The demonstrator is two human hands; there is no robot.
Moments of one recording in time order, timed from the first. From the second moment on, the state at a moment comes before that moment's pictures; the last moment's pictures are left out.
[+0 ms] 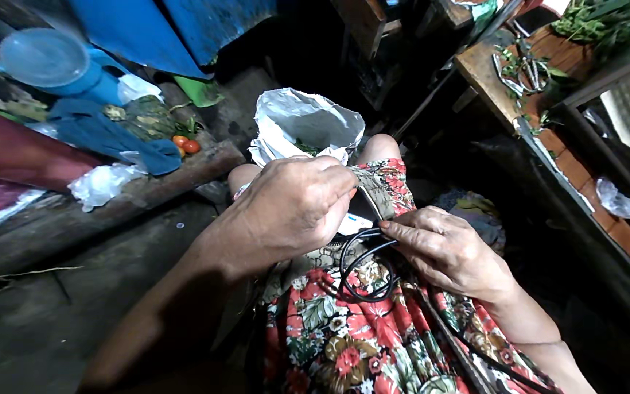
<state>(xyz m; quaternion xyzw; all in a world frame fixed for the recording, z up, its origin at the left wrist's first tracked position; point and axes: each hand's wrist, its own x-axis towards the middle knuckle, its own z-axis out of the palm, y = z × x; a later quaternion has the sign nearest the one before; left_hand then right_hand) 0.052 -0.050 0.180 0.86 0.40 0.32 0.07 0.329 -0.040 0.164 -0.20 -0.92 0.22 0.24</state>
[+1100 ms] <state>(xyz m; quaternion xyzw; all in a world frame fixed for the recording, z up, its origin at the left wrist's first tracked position) 0.054 -0.042 0.167 0.86 0.41 0.31 0.08 0.319 -0.030 0.156 -0.30 -0.93 0.09 0.19</state>
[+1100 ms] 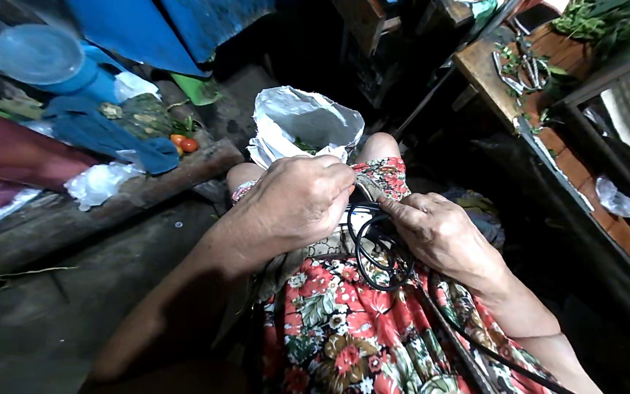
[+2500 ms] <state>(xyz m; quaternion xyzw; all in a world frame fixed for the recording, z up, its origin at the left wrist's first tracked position) 0.057 -0.039 0.161 0.86 0.41 0.30 0.10 0.323 -0.030 0.148 -0.31 -0.93 0.12 0.19</state>
